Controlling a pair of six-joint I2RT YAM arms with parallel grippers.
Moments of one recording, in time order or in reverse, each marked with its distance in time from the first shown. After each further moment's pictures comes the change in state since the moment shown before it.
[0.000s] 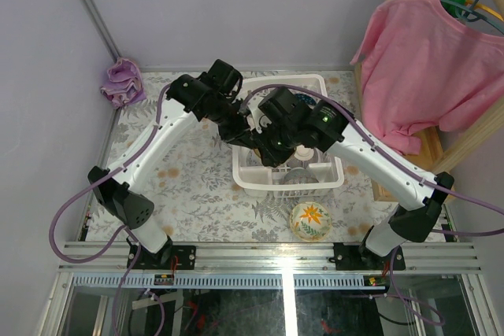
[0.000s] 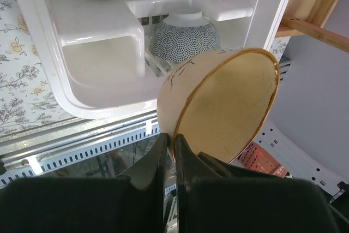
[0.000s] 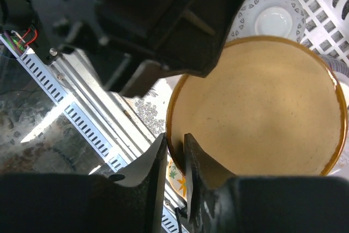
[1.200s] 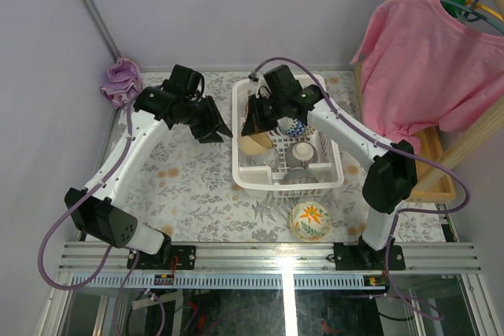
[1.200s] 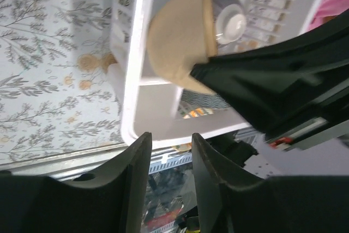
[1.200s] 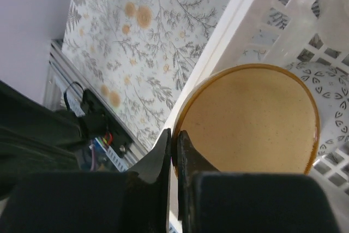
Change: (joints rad) left arm 0.216 -0.179 -0.233 0.158 -0.041 0.009; right arm -0.278 0.251 -0.070 0.457 -0.342 0.299
